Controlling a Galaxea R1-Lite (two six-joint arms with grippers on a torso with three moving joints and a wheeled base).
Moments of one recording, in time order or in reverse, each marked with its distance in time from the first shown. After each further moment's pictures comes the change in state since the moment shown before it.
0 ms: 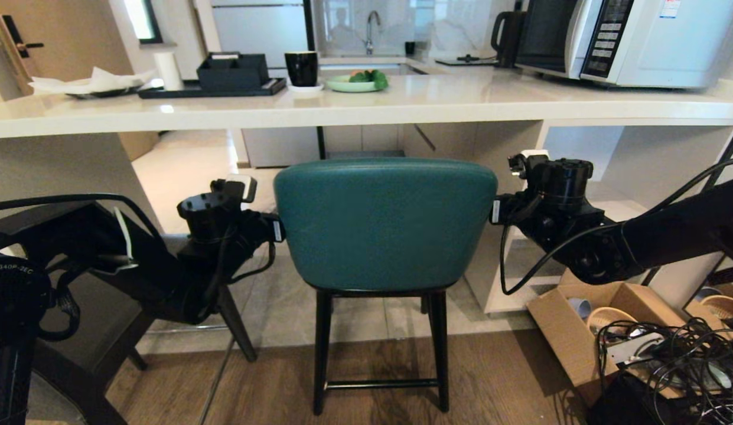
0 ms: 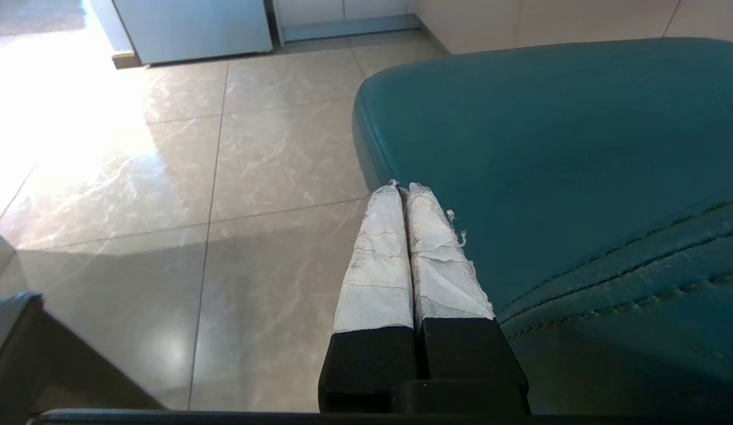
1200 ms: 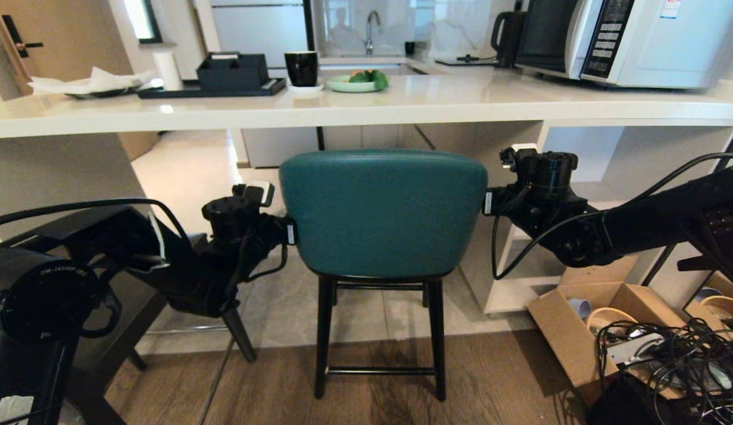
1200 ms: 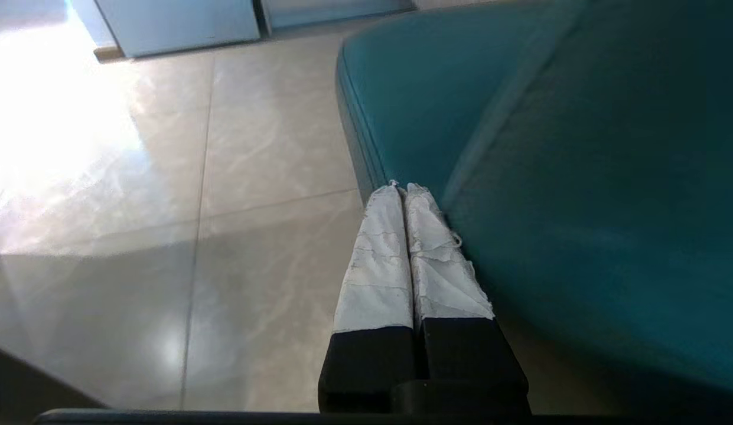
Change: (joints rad) left arm 0.005 0.075 -0.101 0.032 0.009 0.015; right arm -0.040 0.068 -0.144 0.075 -0.003 0.004
